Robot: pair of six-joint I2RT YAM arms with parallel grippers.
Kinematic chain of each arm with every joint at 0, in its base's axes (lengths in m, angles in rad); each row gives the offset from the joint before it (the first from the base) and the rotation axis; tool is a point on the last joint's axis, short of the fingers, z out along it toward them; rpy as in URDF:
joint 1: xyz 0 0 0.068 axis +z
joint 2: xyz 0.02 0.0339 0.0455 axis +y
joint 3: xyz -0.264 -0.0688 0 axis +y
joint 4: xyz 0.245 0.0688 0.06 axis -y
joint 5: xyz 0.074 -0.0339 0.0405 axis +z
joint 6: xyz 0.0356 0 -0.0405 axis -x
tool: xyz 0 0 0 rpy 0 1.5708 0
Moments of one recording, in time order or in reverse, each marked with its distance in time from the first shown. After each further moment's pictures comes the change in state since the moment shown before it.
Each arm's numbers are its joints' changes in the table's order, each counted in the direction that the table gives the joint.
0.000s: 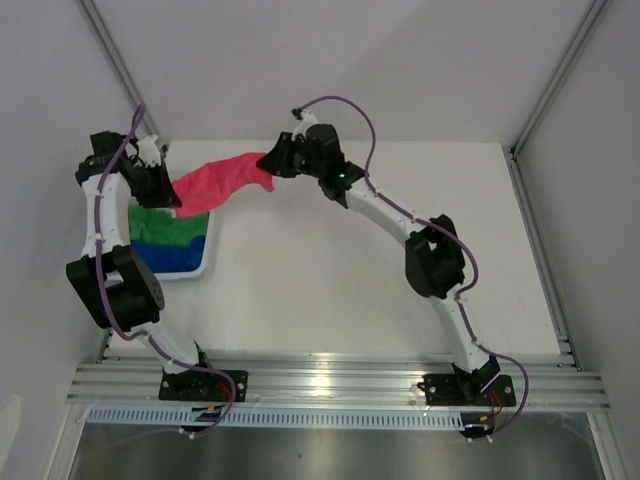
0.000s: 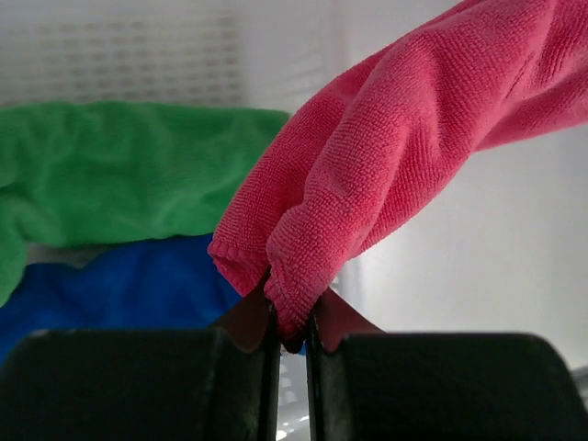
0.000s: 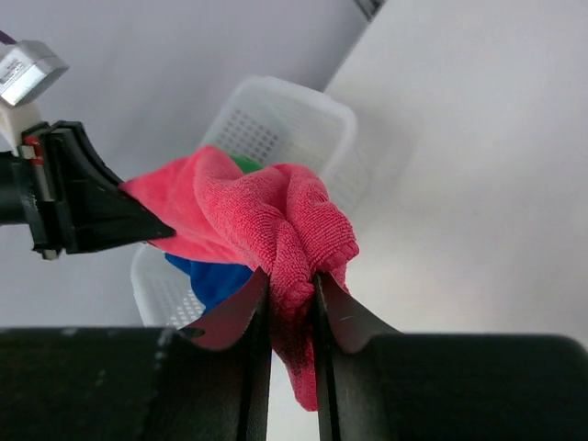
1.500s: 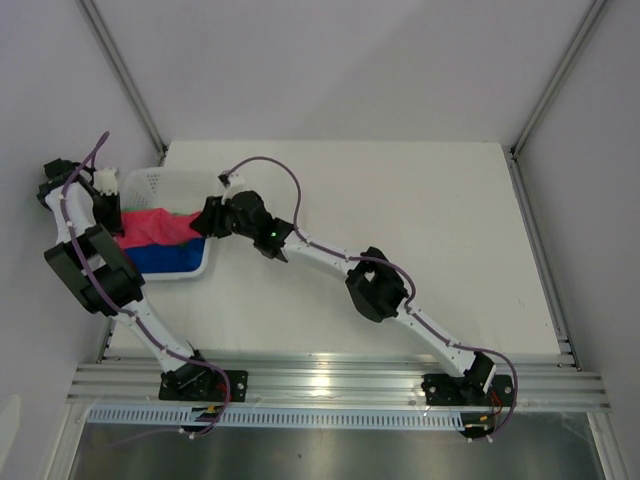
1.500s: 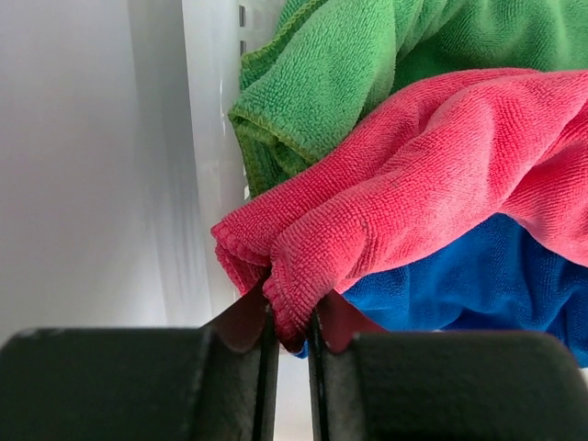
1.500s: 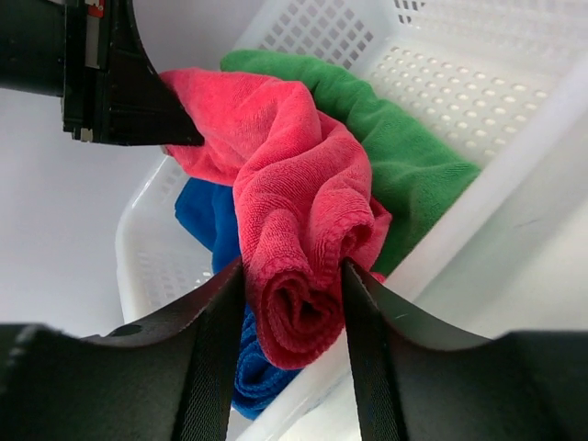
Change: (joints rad) left arm 0.306 0.222 -0.036 0.063 0.271 -0.314; right arm 0.327 0.480 -0.434 0.100 -0.212 -0.023
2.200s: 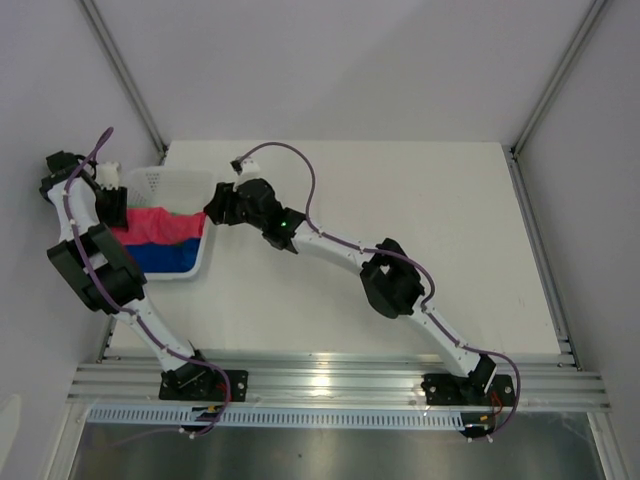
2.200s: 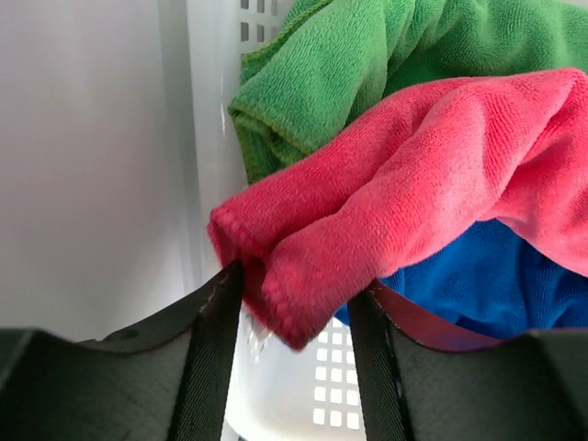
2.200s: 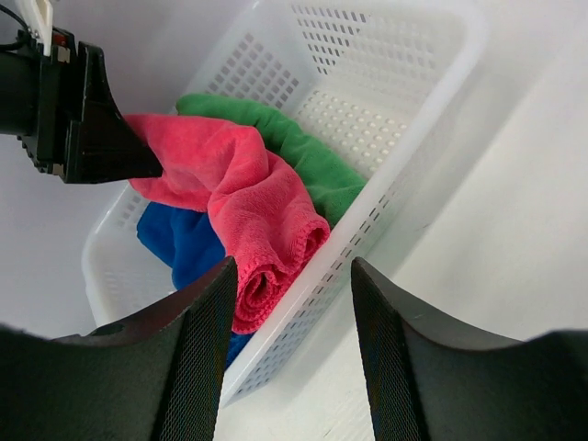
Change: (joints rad) left arm -0.027 0.010 -0.042 0.005 0.061 -0.018; right arm -0.019 -0.196 0.203 -0.043 -0.151 0.060
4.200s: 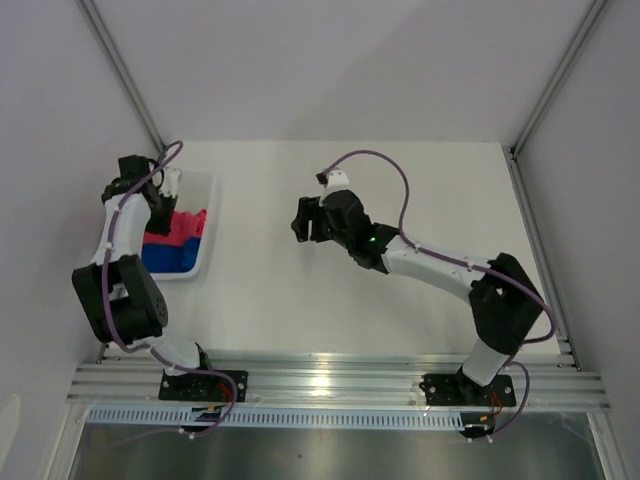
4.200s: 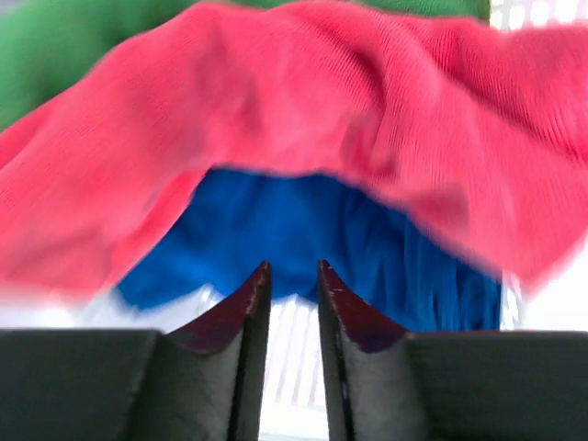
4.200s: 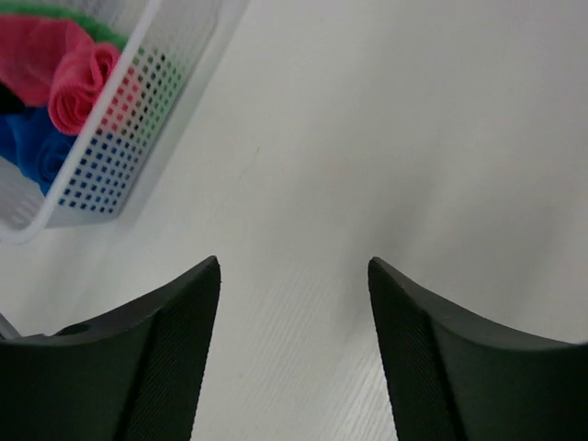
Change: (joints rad) left arm -0.336 -0.284 0.401 0.141 0.163 0.100; right arm -0.112 -0.785 1.001 -0.023 -0.117 0.124
